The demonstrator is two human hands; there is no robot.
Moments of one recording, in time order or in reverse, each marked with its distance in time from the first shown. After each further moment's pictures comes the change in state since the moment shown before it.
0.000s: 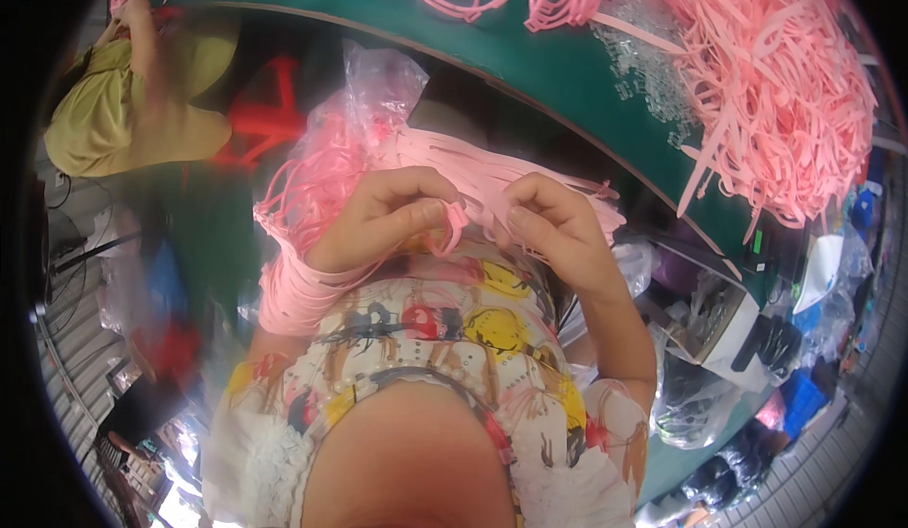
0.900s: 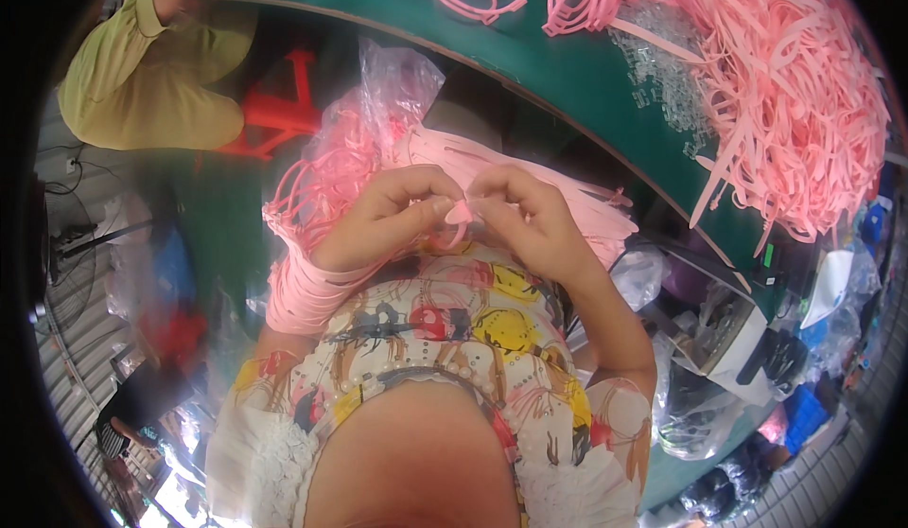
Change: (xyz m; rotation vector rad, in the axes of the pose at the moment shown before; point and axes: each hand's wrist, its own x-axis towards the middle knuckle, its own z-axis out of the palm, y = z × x) left_hand -0.002 0.002 -0.001 0.045 0.074 -0.083; right_hand 0.018 0.023 0.006 -0.283 0.035 0.070
